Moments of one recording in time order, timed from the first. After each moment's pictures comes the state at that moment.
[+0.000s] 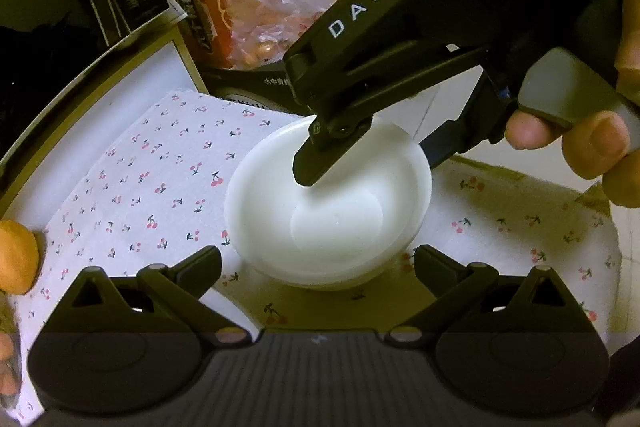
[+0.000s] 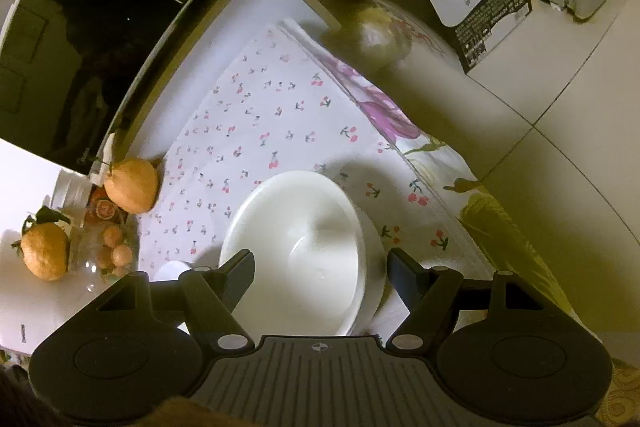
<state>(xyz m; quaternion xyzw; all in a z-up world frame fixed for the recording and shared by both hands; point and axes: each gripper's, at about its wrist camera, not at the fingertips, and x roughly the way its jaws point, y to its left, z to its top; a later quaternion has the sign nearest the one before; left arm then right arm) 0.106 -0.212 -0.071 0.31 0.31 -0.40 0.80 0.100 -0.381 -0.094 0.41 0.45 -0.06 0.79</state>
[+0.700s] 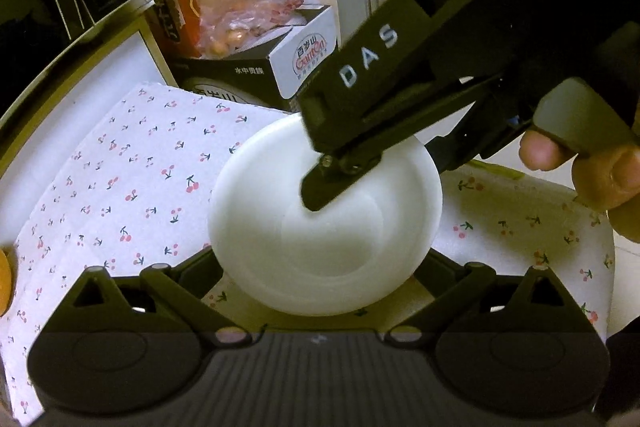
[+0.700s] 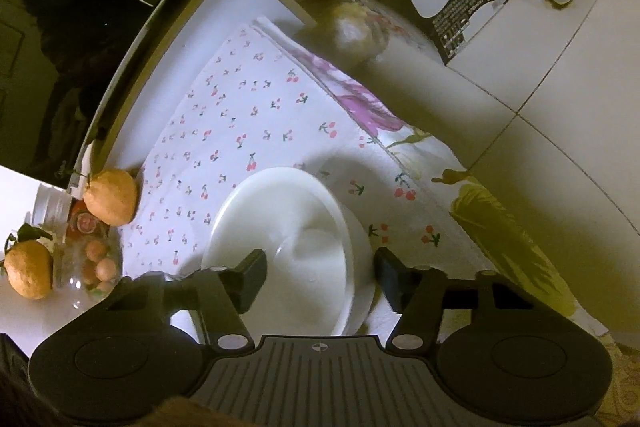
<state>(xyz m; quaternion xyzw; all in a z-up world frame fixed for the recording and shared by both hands) 0.130 -0.221 -0.076 0.31 0.34 -0.44 0.77 0.103 -0.380 -0.103 0.41 0.46 -0.09 0.78</state>
